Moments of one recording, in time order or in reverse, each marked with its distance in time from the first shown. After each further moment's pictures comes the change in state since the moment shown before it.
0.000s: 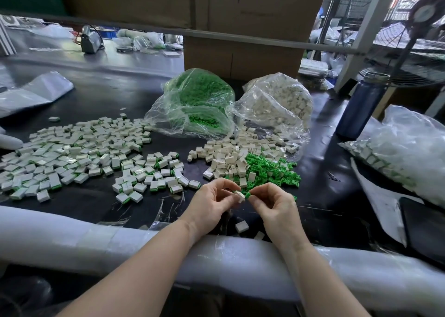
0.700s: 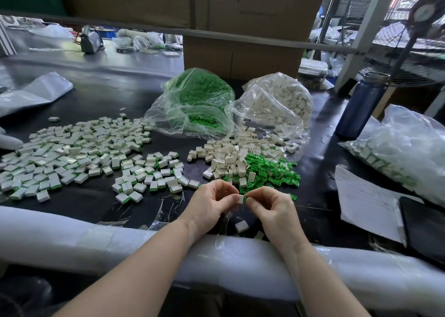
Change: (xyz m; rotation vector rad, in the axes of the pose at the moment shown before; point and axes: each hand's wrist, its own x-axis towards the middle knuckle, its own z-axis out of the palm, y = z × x) left_hand 0.001 -0.001 0.000 -0.010 0.018 -0.027; right_hand -0.002 -0.003 0.001 0.007 -0.060 0.050
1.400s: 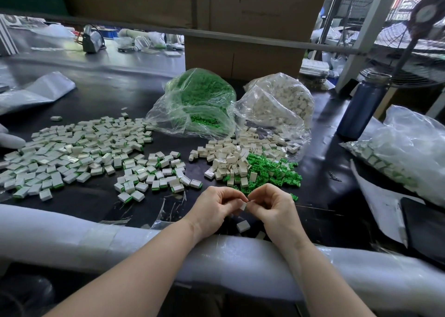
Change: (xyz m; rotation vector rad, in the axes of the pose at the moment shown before) left_hand -0.005 0.006 0.002 0.153 -0.082 0.009; right_hand 0.001 -0.001 0.000 0.063 -0.037 0.020
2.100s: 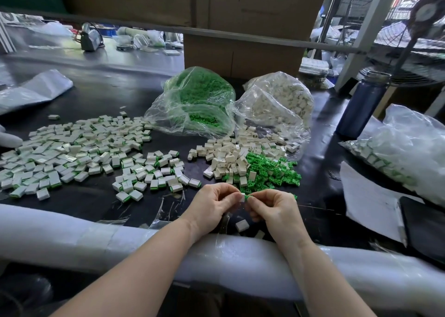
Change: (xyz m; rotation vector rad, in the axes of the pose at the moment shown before) left_hand 0.002 -0.002 -0.001 -0.063 0.045 0.020; right_hand 0.000 0.002 0.000 0.133 0.033 0.116
